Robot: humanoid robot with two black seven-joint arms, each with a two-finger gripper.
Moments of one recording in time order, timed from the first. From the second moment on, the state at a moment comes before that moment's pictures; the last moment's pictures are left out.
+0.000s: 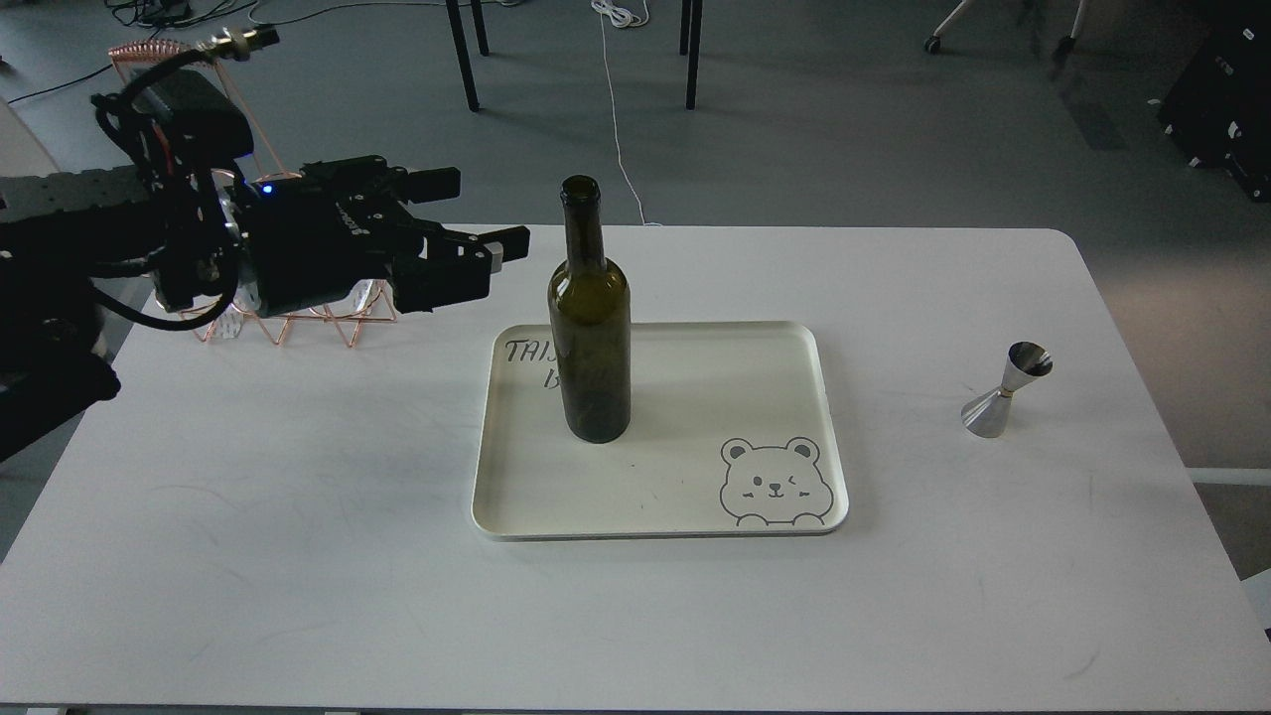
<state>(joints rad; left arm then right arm) -0.85 0.85 -0.64 -1.71 1.77 -0.32 -0.21 0.96 -0.77 0.29 0.58 0.02 0.34 0.49</state>
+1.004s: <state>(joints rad) -0.86 0.61 -0.57 -1.51 1.86 -0.17 -0.16 0.95 -0.78 0.32 0.59 0.03 0.34 0.49</state>
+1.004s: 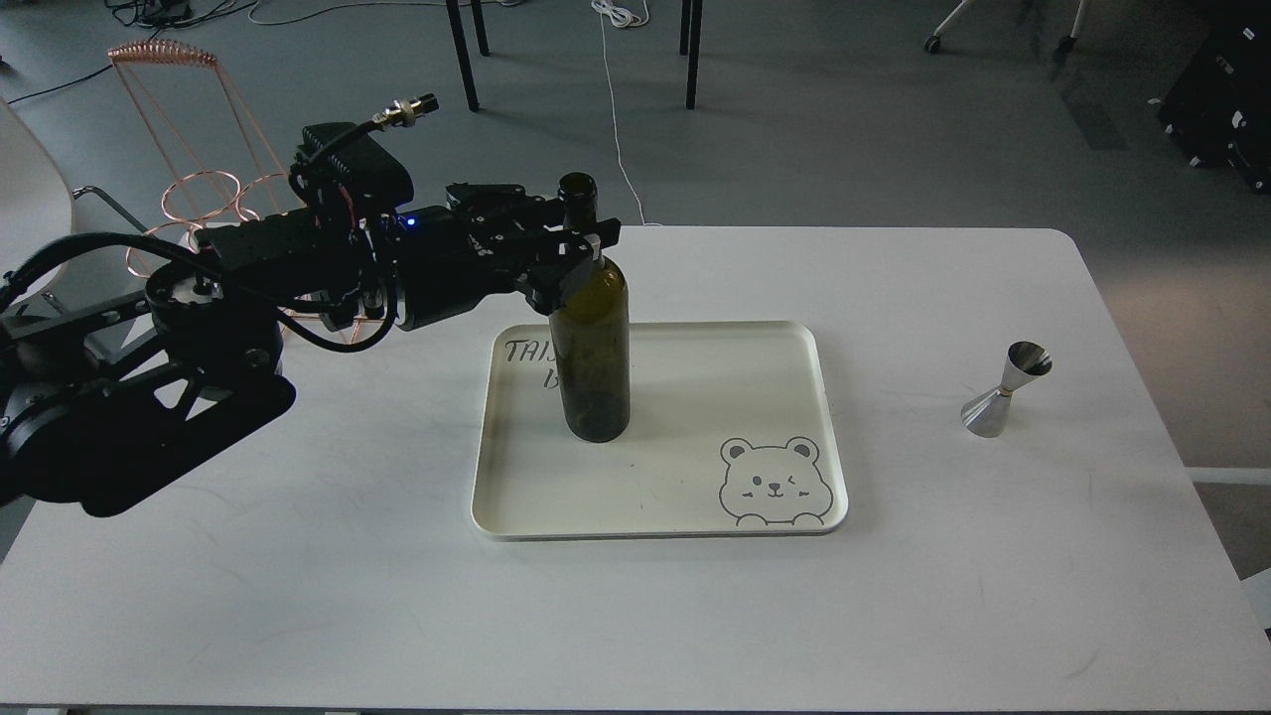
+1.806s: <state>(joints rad) -0.98 1.01 -0.70 -1.44 1.62 -0.16 -0.21 0.95 -0.79 0.32 0.59 0.03 0.34 0.49</state>
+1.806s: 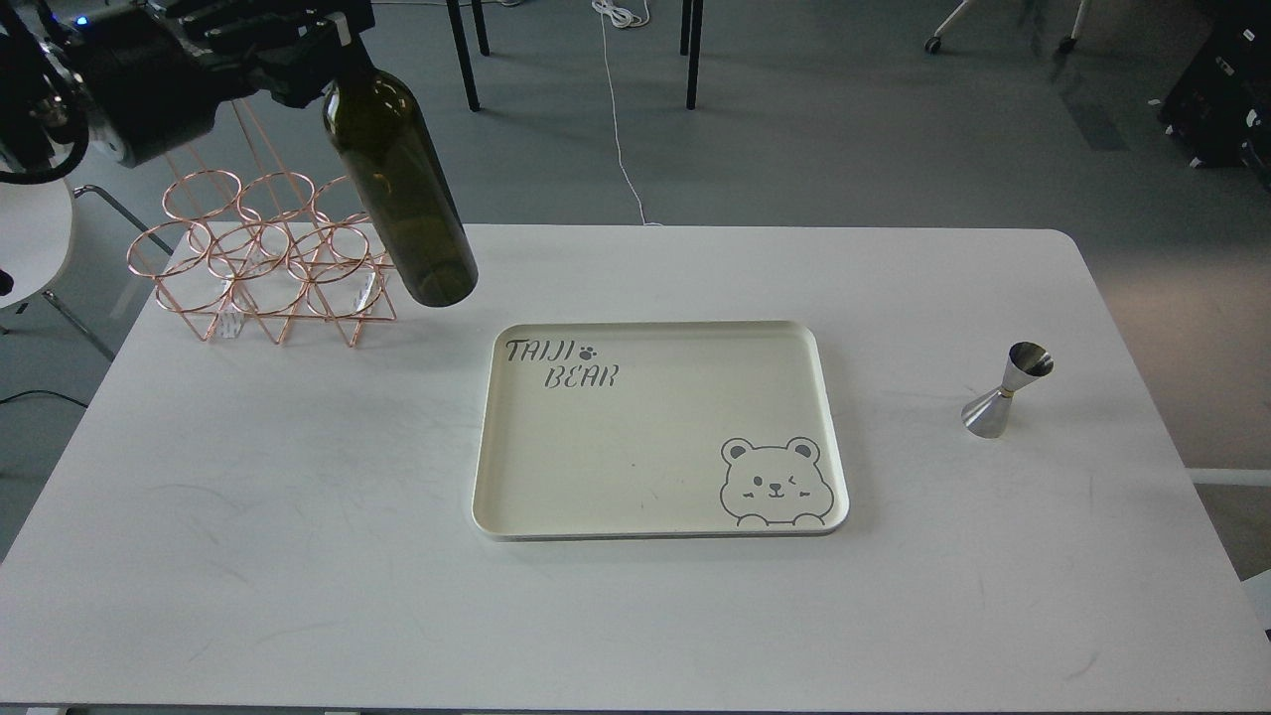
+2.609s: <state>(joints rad) -1.01 0.96 -0.63 -1.18 1.64 -0.15 -0.22 0.96 -0.79 0.32 0.59 0.03 0.34 0.49</state>
